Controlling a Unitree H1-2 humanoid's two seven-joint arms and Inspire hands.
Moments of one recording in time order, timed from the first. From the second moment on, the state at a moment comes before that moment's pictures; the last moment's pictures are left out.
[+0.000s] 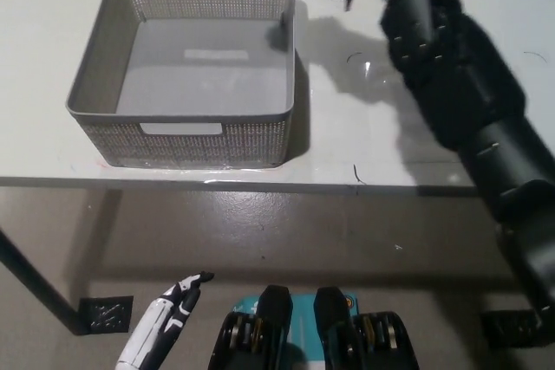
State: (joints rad) left_arm 0.08 0.18 -0.13 -0.03 0.16 -0.04 -0.12; right_arm -1.22 -0.09 0.29 0.85 -0.53 -0.13 -0.22
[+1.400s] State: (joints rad) left_arm 0.03 0.20 -0.22 -0.03 0.21 -0.02 -0.17; right_arm -1.23 -0.07 0.36 0.70 -0.51 0.10 0.14
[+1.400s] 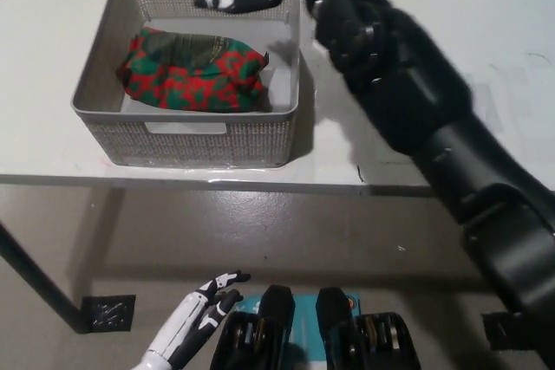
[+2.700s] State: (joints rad) left_arm 0.11 0.20 -0.17 -0.03 0.21 -0.02 -0.17; right_arm -0.06 -0.18 -0.03 -0.39 -0.02 0.08 0.27
